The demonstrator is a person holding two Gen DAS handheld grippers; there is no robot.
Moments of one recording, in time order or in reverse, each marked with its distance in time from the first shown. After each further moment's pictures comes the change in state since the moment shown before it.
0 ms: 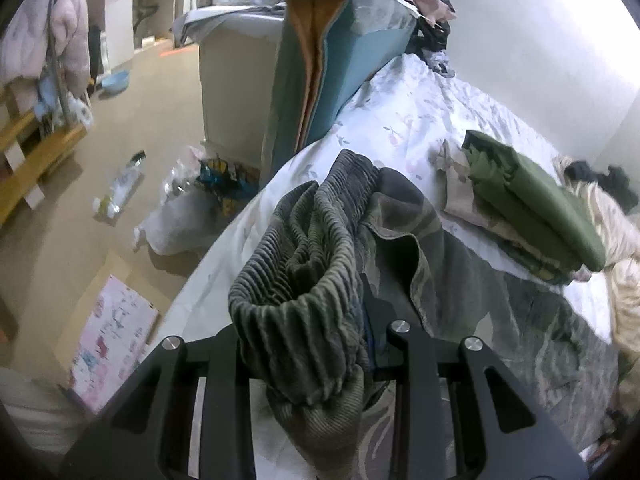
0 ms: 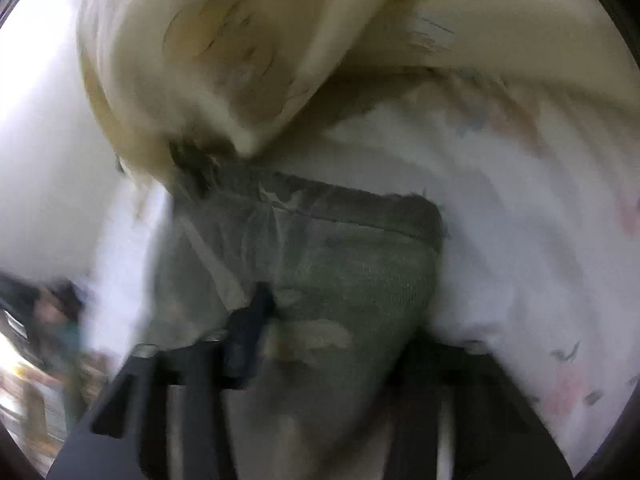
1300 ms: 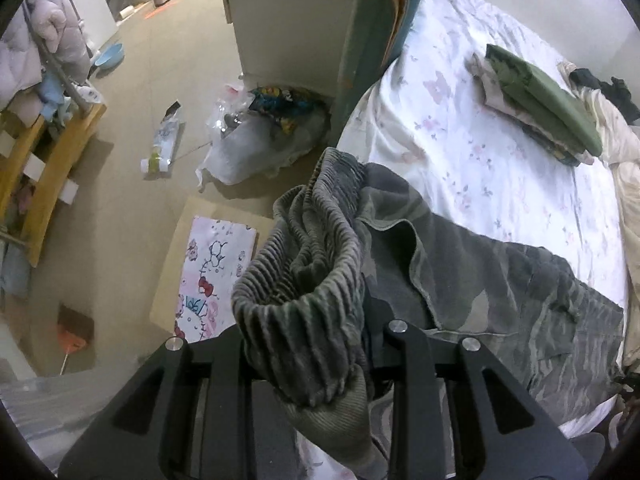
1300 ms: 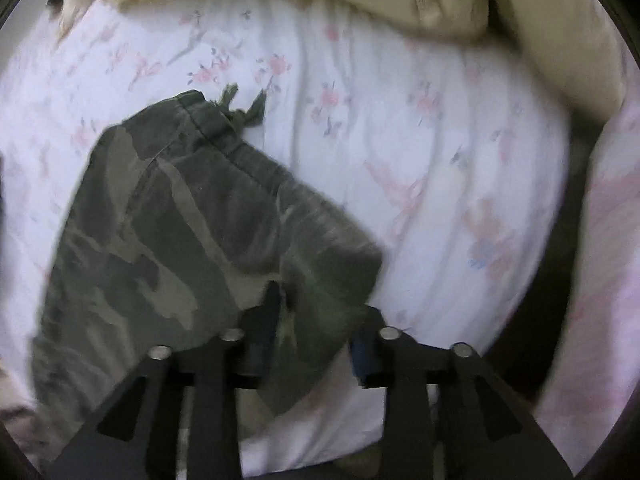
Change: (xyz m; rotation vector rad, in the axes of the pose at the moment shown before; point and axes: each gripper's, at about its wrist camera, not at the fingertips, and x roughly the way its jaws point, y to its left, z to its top) left arm -0.104 0.130 -0.007 0.158 0.349 0.042; right arm -0.179 0.004 -0.109 -0.387 0.405 -0.702
